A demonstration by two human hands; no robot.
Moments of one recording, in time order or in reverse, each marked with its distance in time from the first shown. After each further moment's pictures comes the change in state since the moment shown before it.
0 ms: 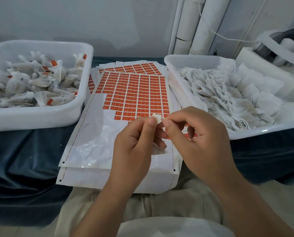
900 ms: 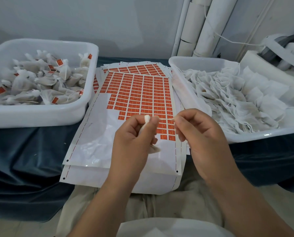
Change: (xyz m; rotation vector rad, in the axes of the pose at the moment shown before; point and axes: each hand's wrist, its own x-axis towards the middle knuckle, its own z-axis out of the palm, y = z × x) left_hand 0.007 -0.002 -0.005 -0.045 0.144 -0.234; right_hand -0.002 0.016 0.010 0.652 -0.046 0.422
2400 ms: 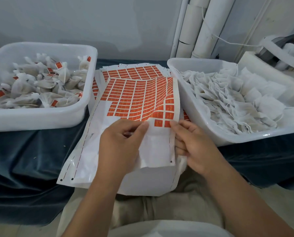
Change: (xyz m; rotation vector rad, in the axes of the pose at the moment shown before) left_hand 0.021 -0.021 -0.026 0.394 0.050 0.085; right_hand 0.026 0.045 -0.017 0.262 -0.108 0.428
